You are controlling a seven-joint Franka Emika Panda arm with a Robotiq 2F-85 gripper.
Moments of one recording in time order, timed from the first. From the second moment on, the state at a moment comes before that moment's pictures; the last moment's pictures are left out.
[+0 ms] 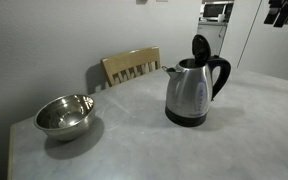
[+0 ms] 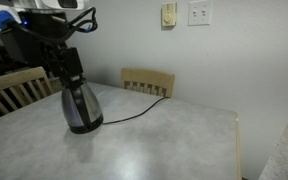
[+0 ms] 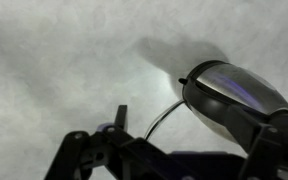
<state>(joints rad) -0.04 -0.23 -0.25 -2.30 0.11 2.08 -0.24</state>
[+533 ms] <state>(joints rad) -0.04 -0.23 -0.25 -2.29 0.11 2.08 -0.27</state>
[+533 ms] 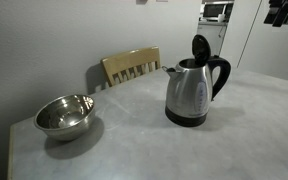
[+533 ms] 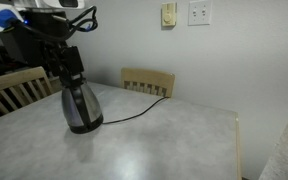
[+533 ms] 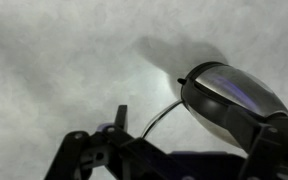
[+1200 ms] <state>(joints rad) -0.03 0.03 -0.18 -2.07 0.33 2.06 -0.52</state>
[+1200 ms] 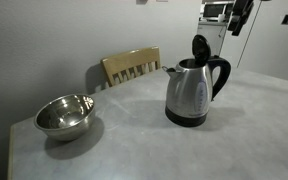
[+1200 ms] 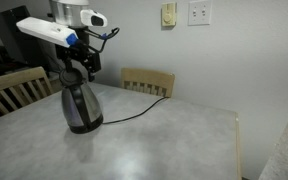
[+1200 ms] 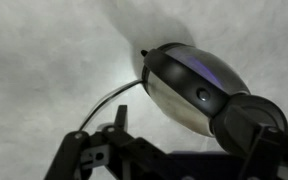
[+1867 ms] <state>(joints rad) -0.04 0.23 -0.06 -1.90 0.63 2.14 -0.39</state>
